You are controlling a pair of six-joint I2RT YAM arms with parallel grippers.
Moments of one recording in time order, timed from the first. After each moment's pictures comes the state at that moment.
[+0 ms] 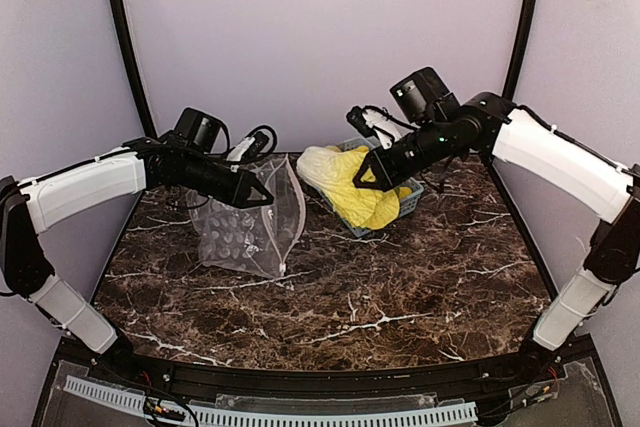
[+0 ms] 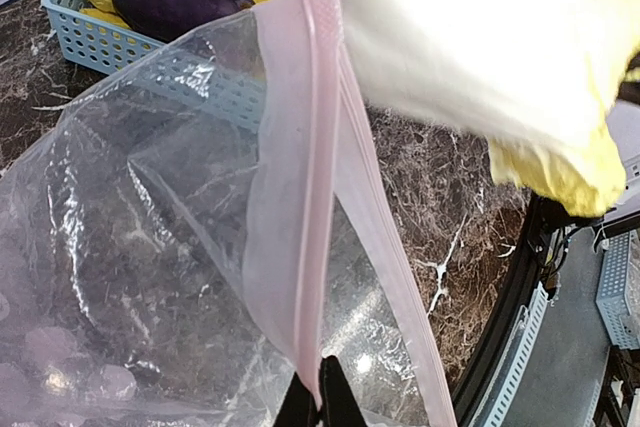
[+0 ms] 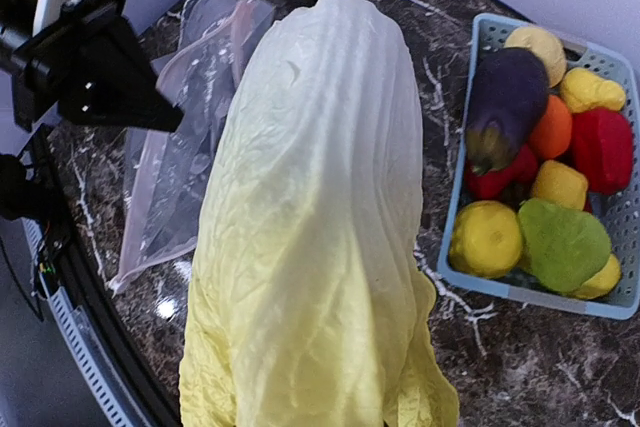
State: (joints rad) left arm -0.55 1.50 1.25 -0.53 0.51 -0.14; right arm 0.77 1.62 1.68 -0.84 -0.19 0.10
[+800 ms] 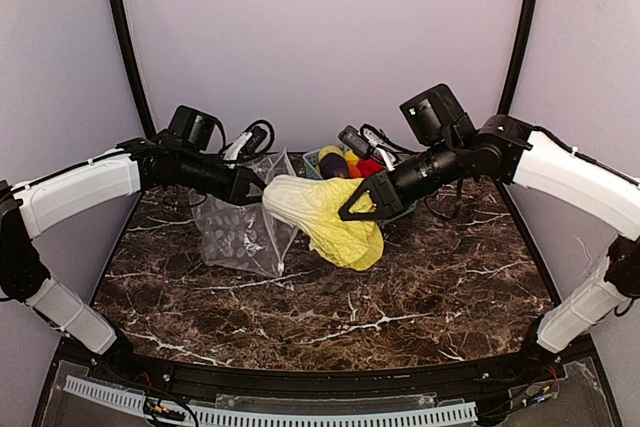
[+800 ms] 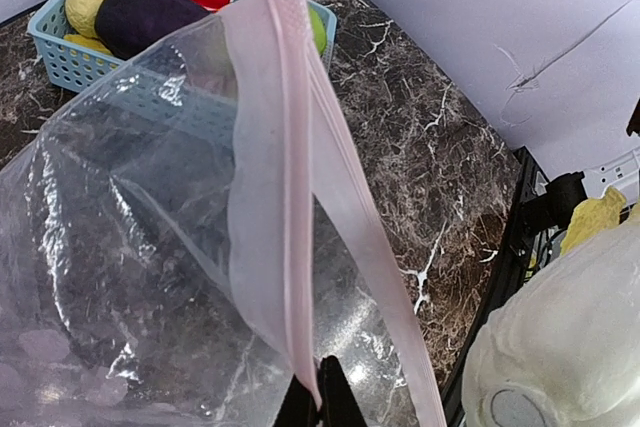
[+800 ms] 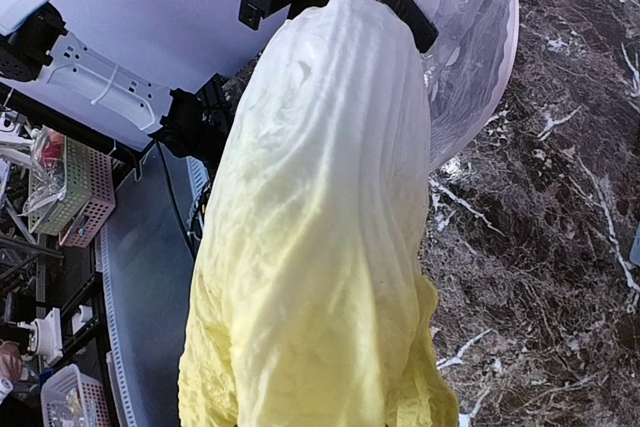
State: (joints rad) left arm -0.55 1.47 1.24 -0.50 0.54 -0.14; right arm 0.89 1.46 1.48 -0.75 -0.55 0.24
